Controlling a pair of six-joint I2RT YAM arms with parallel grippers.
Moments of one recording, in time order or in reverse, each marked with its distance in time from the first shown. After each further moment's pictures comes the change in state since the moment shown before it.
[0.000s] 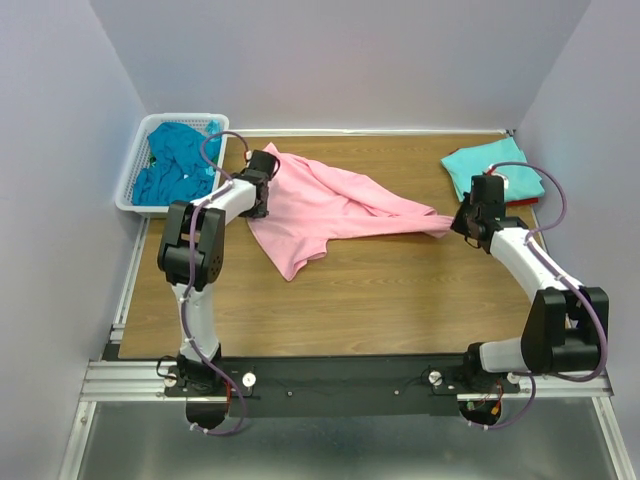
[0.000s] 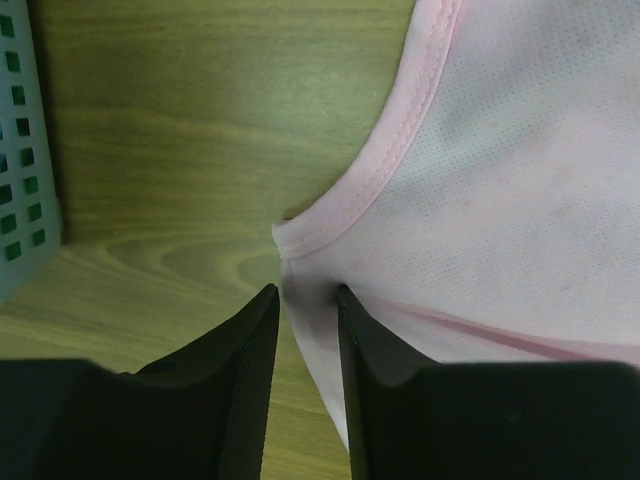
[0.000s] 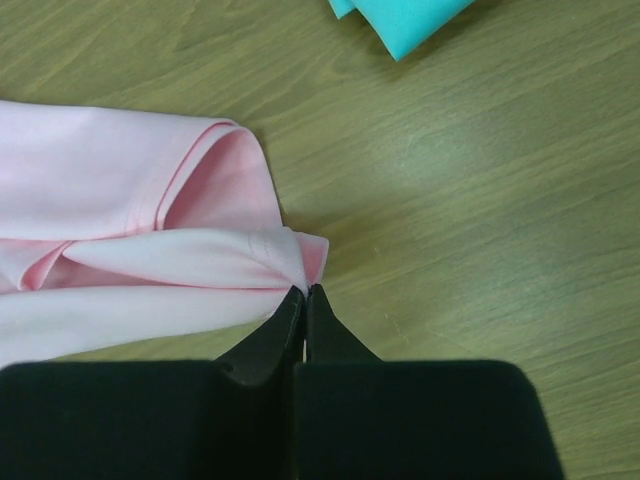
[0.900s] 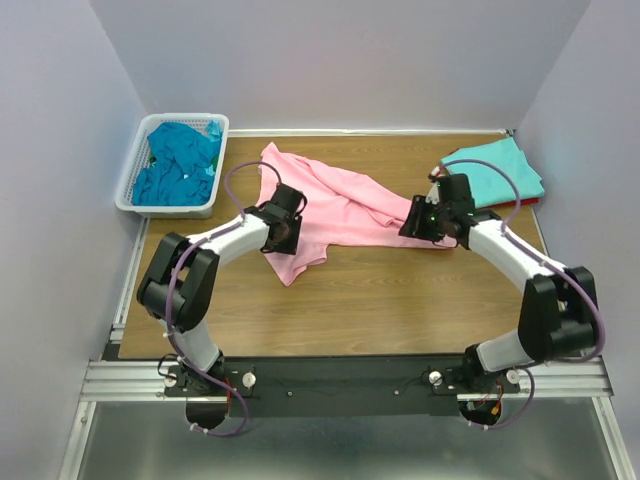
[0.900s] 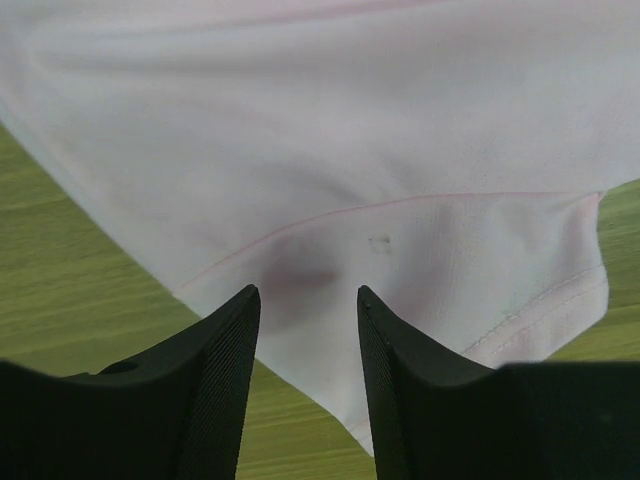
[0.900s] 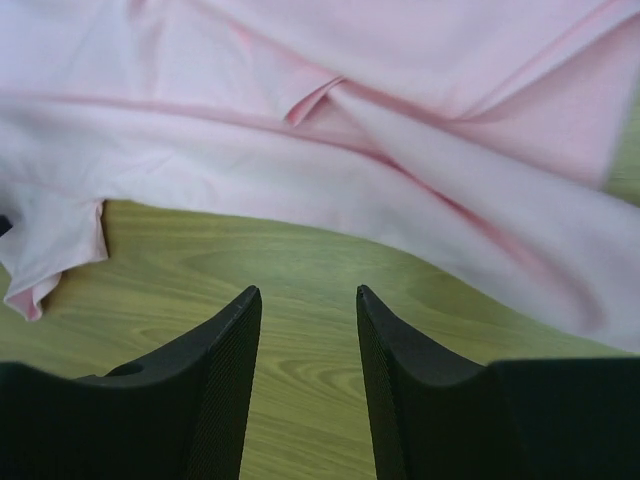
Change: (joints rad) left arm -0.240 -0.340 -0.352 0.041 0.208 -0.061; right arm 0.161 0.035 0.043 -0.056 -0.348 -0.020
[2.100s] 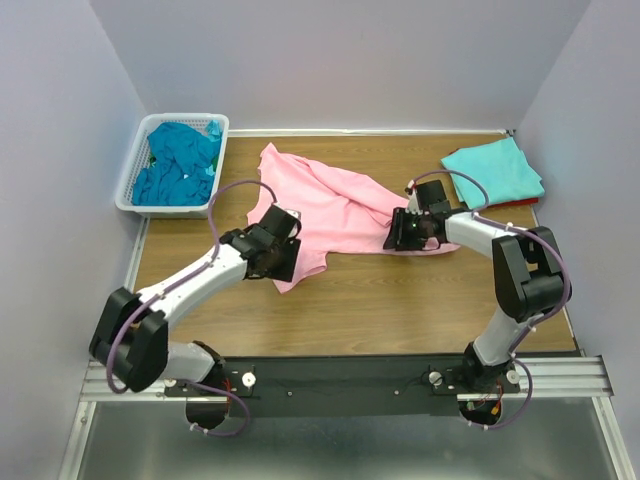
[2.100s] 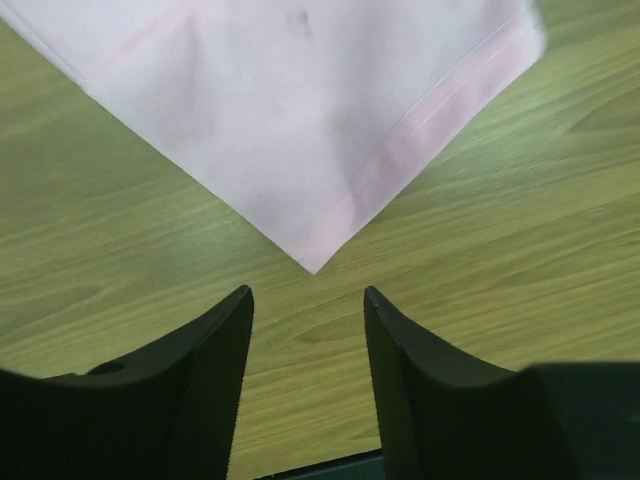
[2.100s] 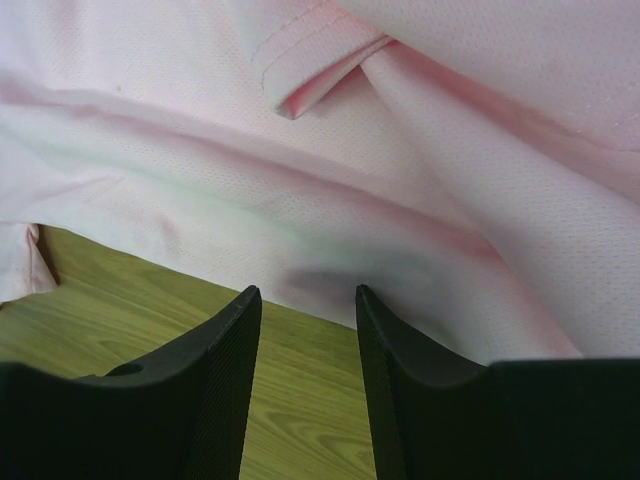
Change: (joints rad) left arm -0.127 -0.319 -0.182 -0.219 0.070 -0.056; right arm 0.081 0.321 0.039 0.092 -0.111 -0.019
